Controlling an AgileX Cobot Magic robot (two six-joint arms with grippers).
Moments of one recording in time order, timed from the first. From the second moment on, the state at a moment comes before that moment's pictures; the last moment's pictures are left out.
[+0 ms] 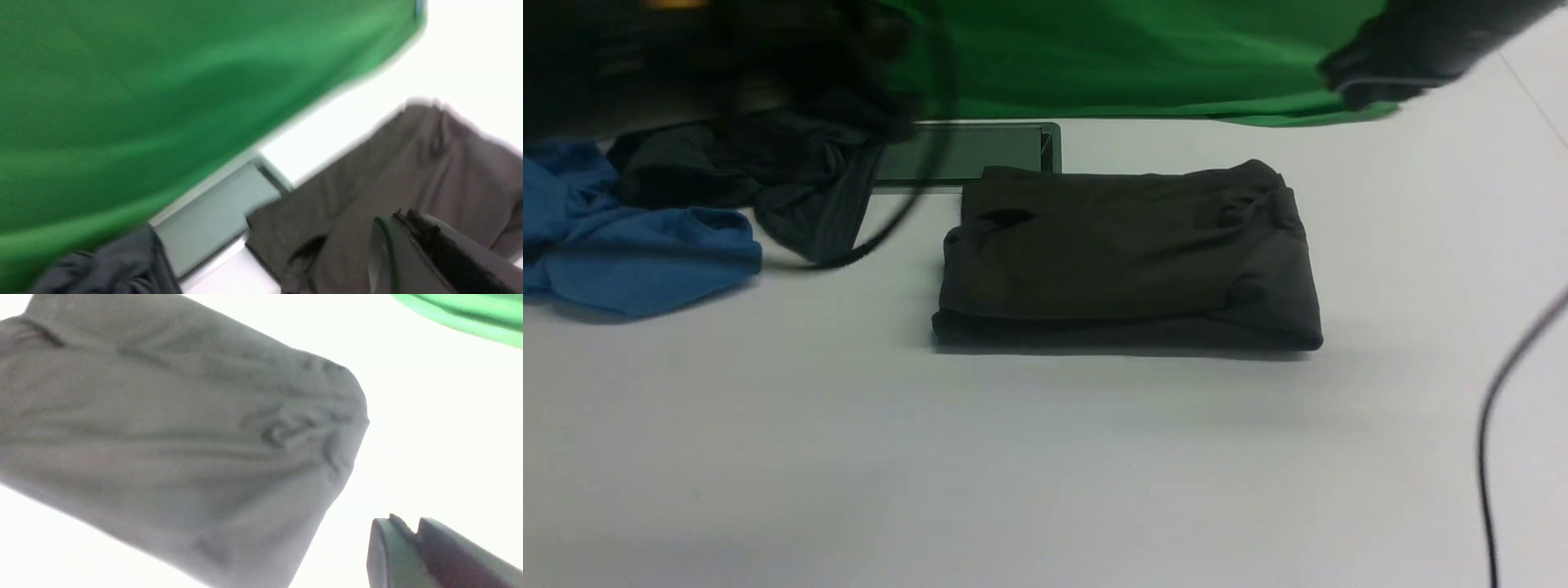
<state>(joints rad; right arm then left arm) 0.17 1.72 -1.63 0.08 0.98 -0.19 -0.35 1.12 -1.04 -0.17 0.34 0.47</state>
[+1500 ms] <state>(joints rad) 0.16 0.24 -0.62 0.08 0.90 0.21 -0.35 0.06 -0.27 -0.29 0.22 0.46</state>
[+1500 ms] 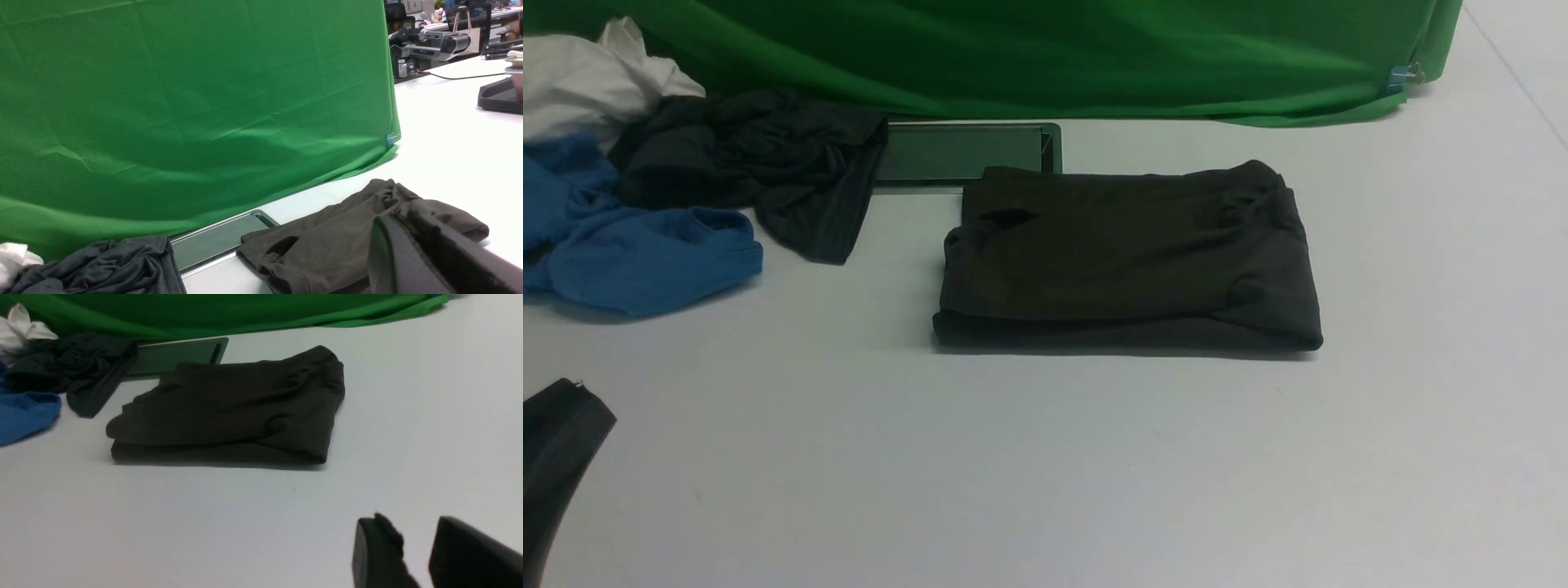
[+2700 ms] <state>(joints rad) -0.02 0.00 0.01 0.14 0.25 -0.12 -0.35 0.06 -0.27 -0.29 0.22 0.46</state>
